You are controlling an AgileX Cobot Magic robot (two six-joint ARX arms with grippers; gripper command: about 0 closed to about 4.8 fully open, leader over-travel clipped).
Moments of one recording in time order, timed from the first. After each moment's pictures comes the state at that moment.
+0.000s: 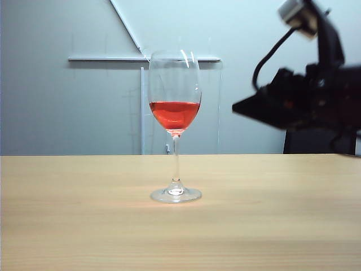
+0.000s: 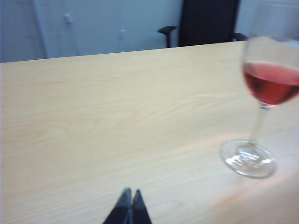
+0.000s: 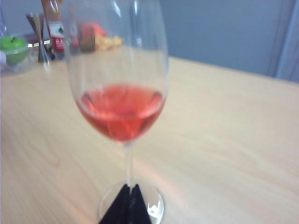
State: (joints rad) left arm -0.41 0.00 0.00 -0.07 -0.03 0.00; right arm 0.54 1.48 0.14 1.35 -0.19 -0.02
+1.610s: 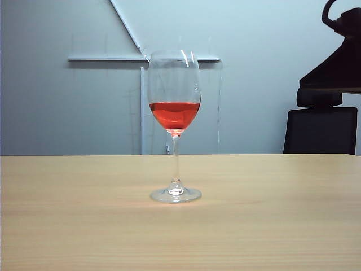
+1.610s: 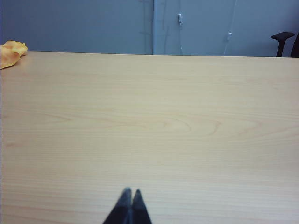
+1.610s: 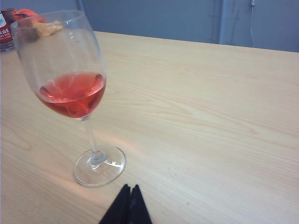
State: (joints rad) left arm 0.00 0.00 0.00 -0.07 -0.03 0.00; right arm 0.55 0.58 0.14 0.32 0.03 0.05
